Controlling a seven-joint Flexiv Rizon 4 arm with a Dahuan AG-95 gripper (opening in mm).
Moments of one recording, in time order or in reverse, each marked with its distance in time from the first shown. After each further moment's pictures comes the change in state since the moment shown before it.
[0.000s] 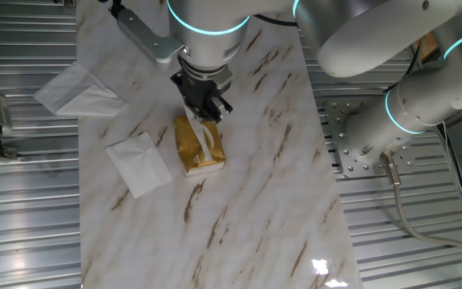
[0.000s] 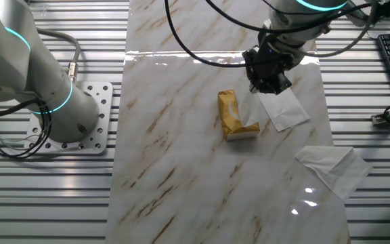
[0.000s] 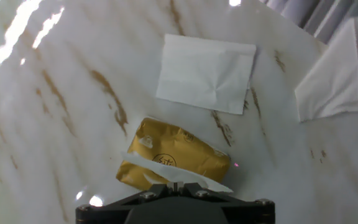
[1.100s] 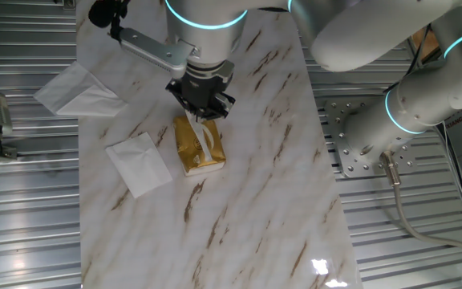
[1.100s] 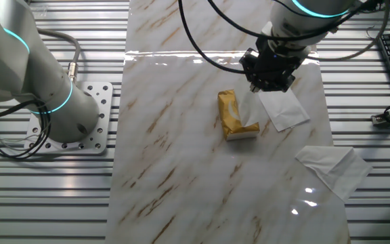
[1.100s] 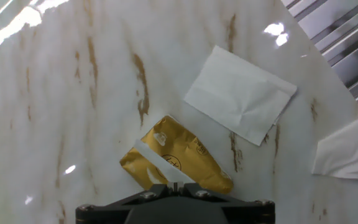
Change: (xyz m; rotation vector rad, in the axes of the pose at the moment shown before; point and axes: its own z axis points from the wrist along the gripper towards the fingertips) arm -0.004 0.001 0.001 -0.037 -0.037 -0.220
